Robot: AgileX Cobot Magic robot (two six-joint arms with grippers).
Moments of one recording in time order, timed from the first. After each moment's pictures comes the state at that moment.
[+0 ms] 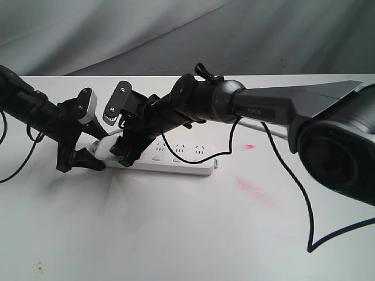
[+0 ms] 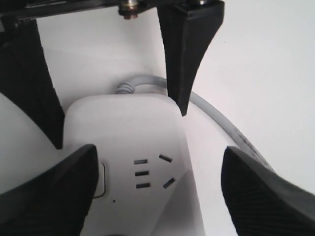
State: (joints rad) left arm 0.15 2.26 -1.45 -0.79 0.94 2.08; right arm 0.65 2.44 -1.85 0.83 0.47 -1.37
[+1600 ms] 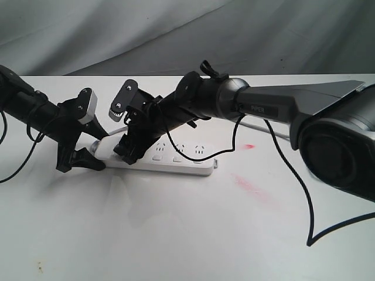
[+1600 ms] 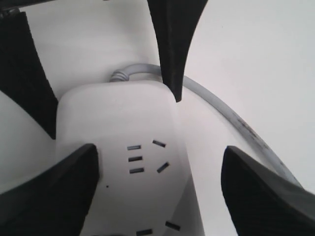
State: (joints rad) left arm 0.15 2.26 -1.45 -0.79 0.94 2.08; right arm 0.62 2.46 -1.87 0.80 0.52 -1.31
